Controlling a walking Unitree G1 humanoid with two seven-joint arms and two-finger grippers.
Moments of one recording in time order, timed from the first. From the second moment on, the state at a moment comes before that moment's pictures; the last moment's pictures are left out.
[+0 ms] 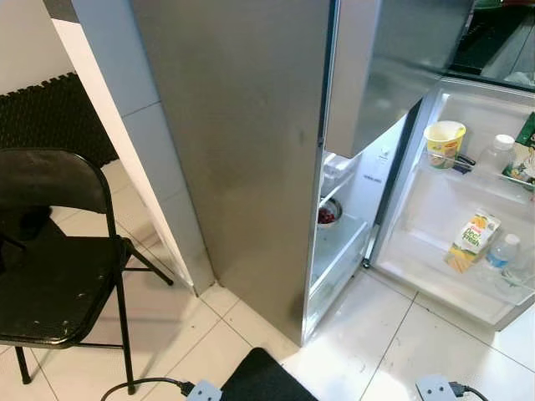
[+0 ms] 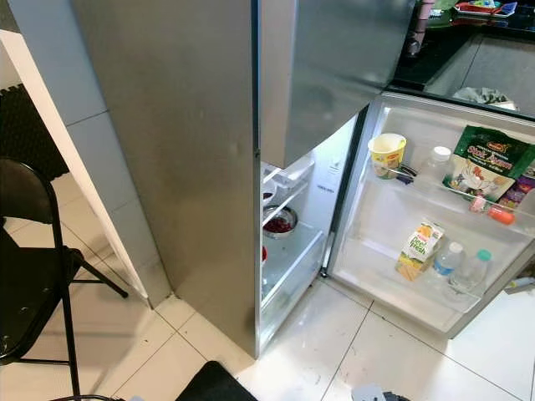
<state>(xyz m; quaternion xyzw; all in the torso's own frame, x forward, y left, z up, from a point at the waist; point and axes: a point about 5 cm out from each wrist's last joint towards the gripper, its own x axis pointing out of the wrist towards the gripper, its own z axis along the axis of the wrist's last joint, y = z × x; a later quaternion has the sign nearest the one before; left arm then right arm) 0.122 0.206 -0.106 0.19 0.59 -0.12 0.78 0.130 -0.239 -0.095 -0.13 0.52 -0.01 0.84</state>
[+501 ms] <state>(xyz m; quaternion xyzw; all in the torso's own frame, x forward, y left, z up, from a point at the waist) 0.121 0.206 -0.107 0.19 0.59 -0.12 0.78 0.134 -0.233 -0.096 -0.13 0.52 0.01 0.84</state>
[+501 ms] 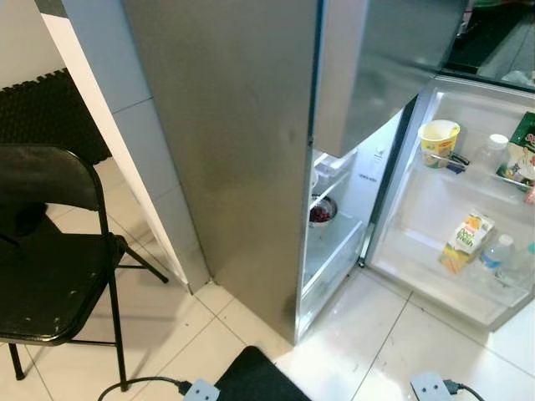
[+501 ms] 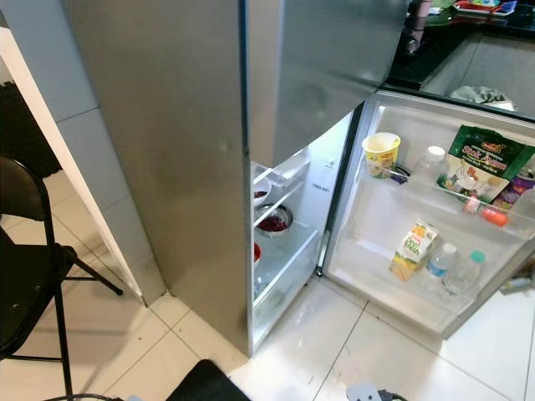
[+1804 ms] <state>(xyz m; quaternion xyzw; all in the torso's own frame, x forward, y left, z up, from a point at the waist) 0.120 0.208 -0.107 0.19 0.59 -0.12 0.78 0.128 -0.238 -0.096 -0.13 0.53 0.01 0.84</state>
